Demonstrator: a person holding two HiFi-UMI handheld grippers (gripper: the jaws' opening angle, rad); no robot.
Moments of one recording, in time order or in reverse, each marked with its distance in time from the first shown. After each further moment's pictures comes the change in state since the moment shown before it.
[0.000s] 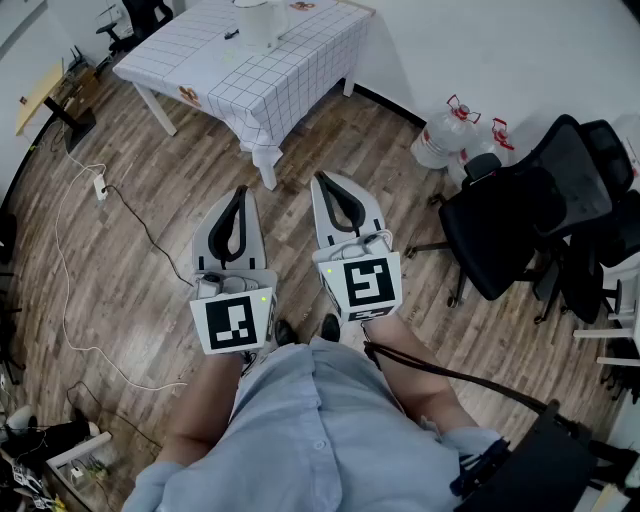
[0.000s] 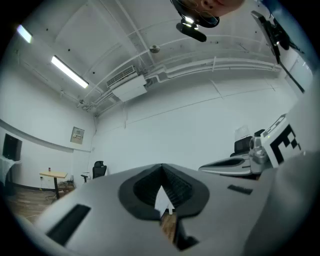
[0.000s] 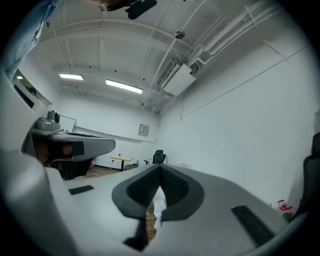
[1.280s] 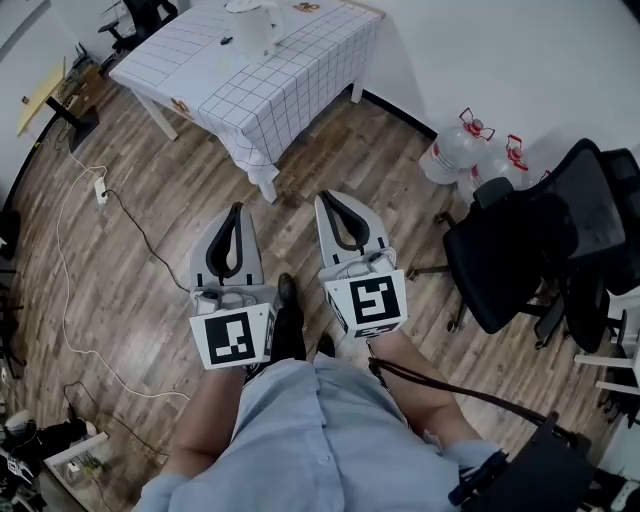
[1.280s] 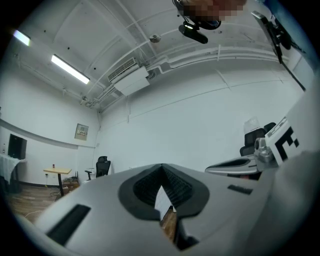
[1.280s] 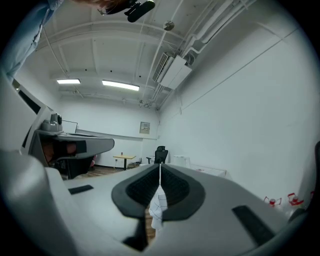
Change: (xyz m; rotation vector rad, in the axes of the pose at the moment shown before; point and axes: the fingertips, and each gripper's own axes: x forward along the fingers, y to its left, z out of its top) left arm 0.094 -0.012 -0.038 0.004 0.032 0.061; right arm 0.060 -0.077 -0.044 0.052 0.028 0.063
